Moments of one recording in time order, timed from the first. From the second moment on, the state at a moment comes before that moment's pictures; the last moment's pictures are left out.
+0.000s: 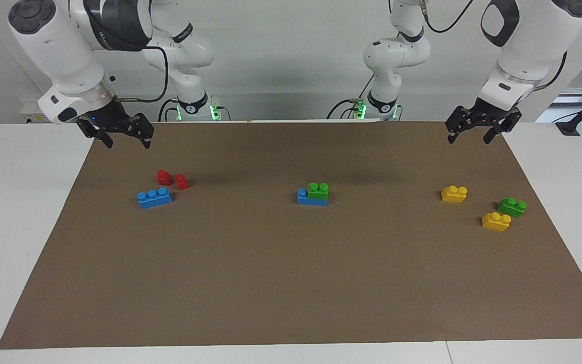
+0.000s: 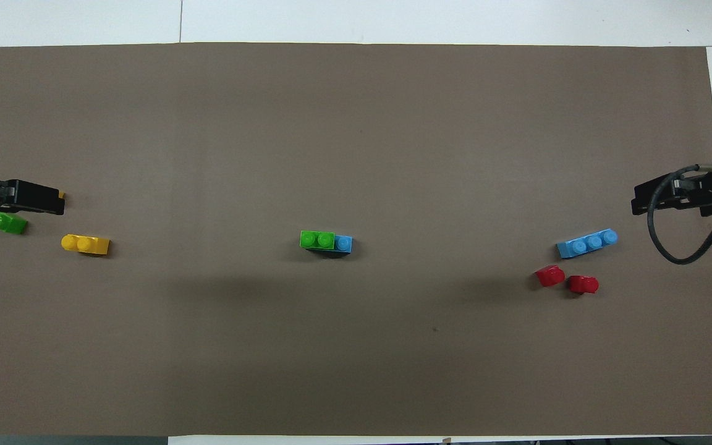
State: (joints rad) left arm 0.10 -0.08 -0.12 -1.72 -0.02 1.66 0.07; right arm -0.02 -0.02 0.00 -1.69 0.01 1.57 0.03
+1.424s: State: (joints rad) left arm 0.07 -0.08 -0.14 -1.73 -0.03 1.61 -0.14; right arm -0.01 0.04 0.01 -1.72 0.08 1.75 0.62
